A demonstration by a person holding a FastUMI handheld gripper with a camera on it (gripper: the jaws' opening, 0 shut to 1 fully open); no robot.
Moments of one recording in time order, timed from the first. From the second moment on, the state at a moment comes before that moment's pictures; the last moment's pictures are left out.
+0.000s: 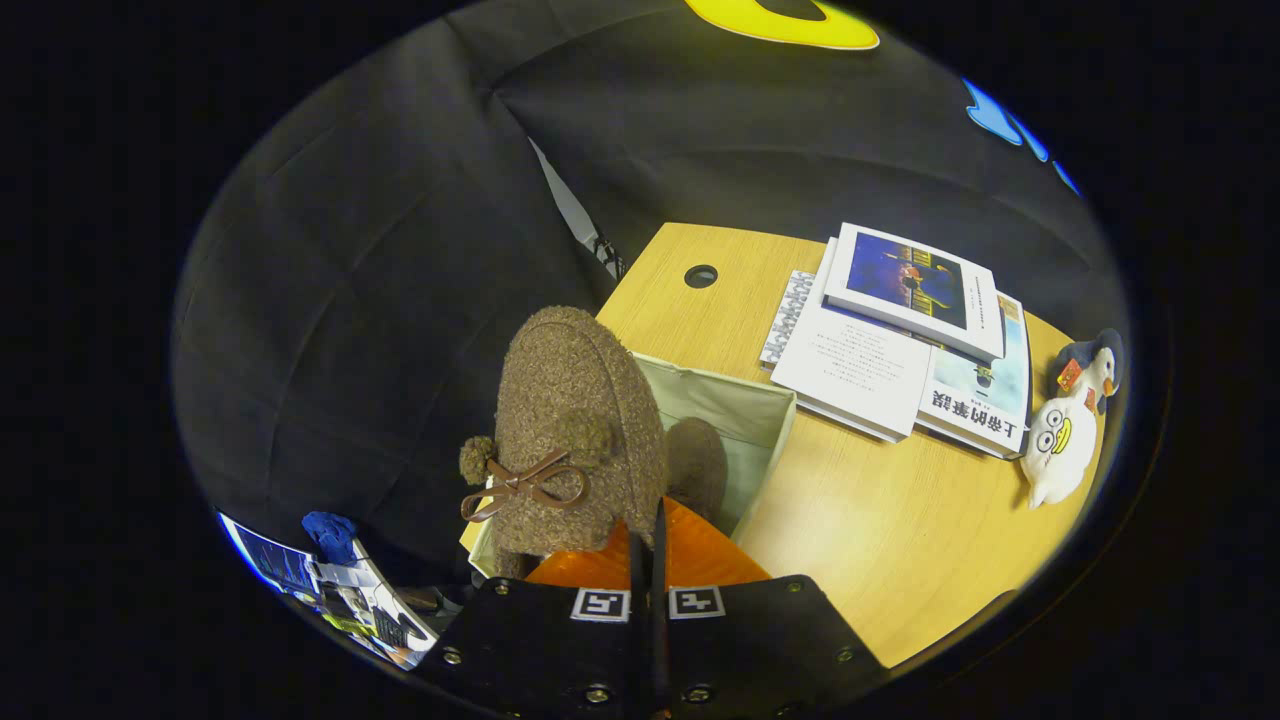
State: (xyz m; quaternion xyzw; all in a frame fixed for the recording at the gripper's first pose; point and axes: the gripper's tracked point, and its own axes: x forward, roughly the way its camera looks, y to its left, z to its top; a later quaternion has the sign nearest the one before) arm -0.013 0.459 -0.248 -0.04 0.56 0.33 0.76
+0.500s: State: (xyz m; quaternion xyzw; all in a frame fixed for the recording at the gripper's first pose) arm -0.025 0.472 -0.270 -0.06 0.59 0.32 0.74
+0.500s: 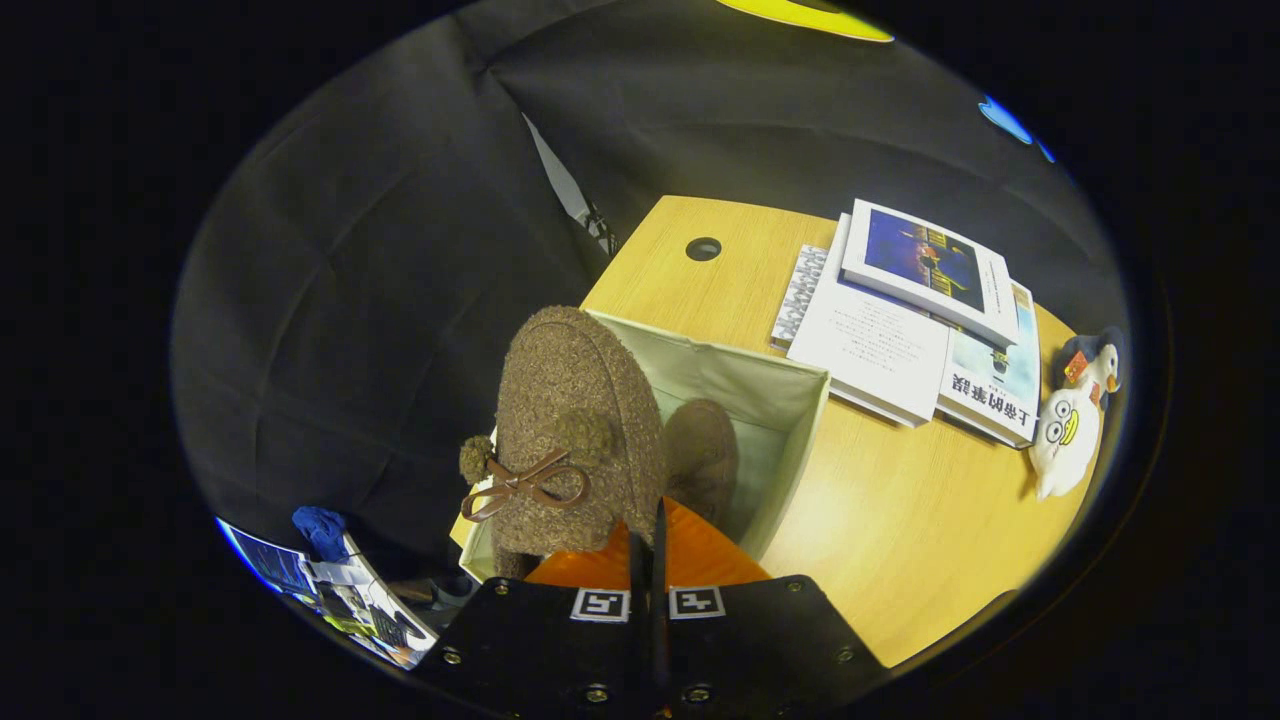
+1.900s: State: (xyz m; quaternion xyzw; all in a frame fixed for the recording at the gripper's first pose) arm 0.061 0.267 -0.089 0.03 0.26 0.27 0.93
